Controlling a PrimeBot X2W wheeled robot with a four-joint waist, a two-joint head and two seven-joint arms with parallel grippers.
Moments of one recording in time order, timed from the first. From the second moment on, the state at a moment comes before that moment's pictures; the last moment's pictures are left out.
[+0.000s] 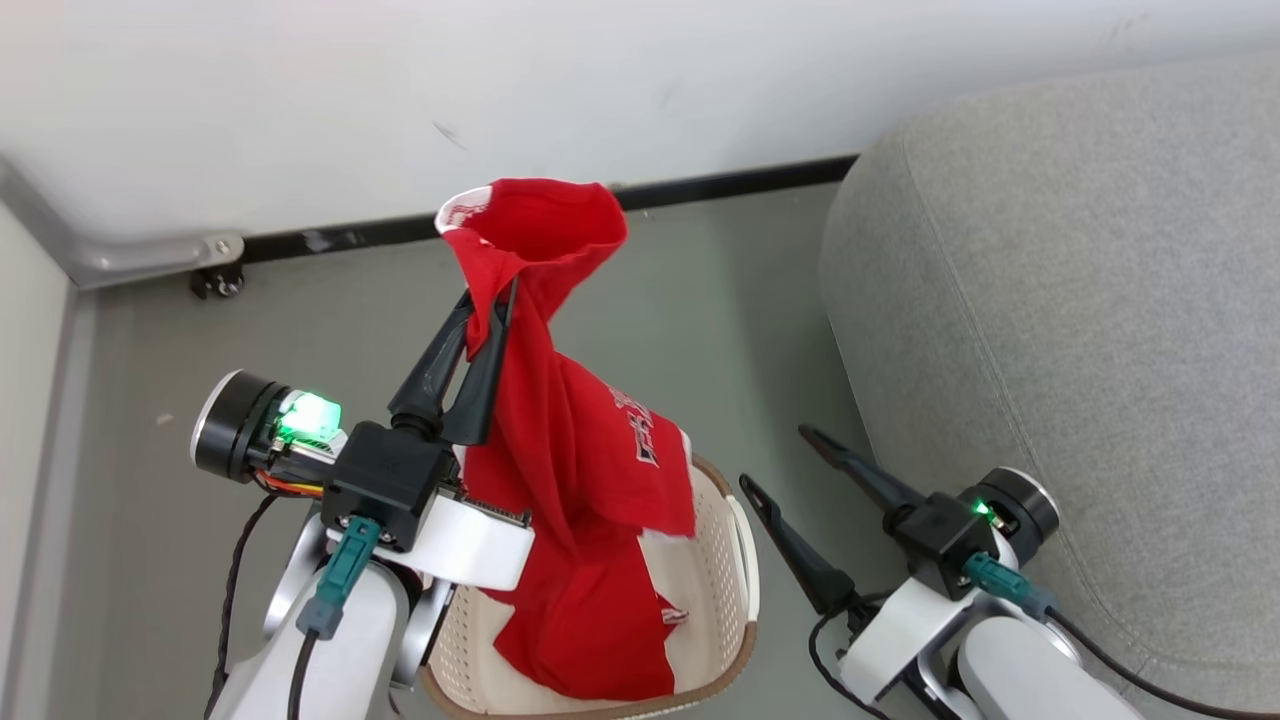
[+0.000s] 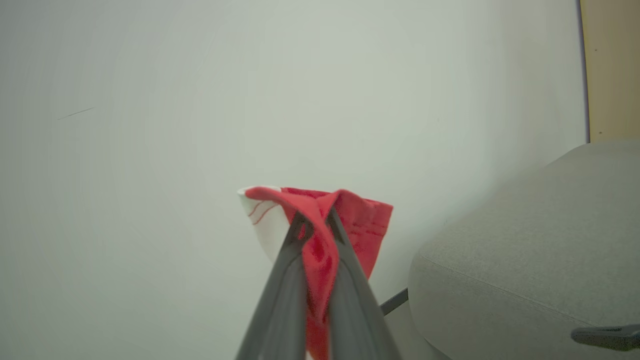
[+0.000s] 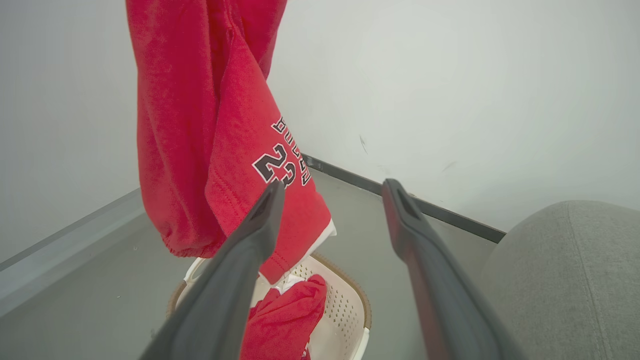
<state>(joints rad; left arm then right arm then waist) -0.39 0.15 -0.35 0.09 -0.01 0.07 -0.26 -0.32 -0.21 0.54 0.43 0.18 0.12 -0.24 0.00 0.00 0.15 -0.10</state>
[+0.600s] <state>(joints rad) -0.35 0.15 -0.41 0.00 -0.05 -0.01 -0.26 -0.31 -0.29 0.72 0.37 0.28 0.12 -0.16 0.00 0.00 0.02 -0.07</state>
